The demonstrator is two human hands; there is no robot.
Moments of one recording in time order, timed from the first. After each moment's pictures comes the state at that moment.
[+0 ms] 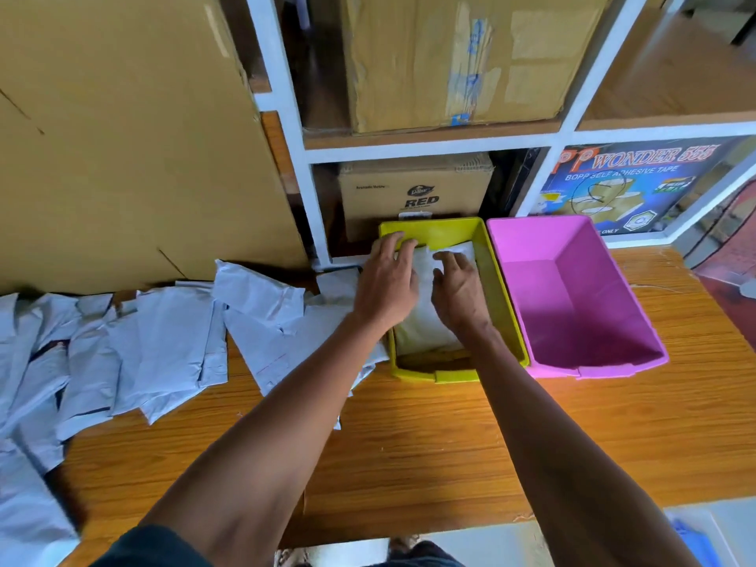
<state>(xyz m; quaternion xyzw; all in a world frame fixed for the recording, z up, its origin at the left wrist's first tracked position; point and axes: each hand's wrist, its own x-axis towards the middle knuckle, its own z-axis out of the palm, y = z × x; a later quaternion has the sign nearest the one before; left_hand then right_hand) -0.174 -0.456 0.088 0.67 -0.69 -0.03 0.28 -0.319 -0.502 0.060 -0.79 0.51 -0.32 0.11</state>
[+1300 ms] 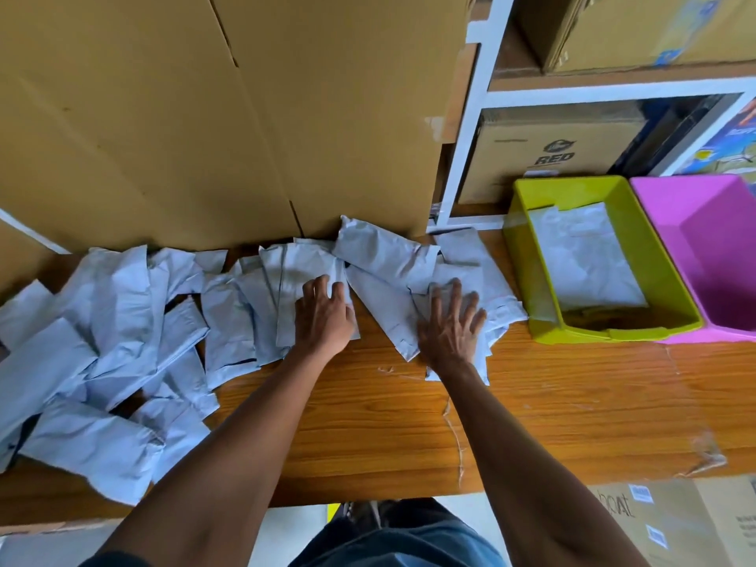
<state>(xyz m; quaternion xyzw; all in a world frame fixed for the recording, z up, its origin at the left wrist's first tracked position) 0.144 -0.256 -0.005 0.81 -0.58 -0.06 0.04 -0.081 -0.313 -0.054 -0.77 0.62 -0.01 0.12</state>
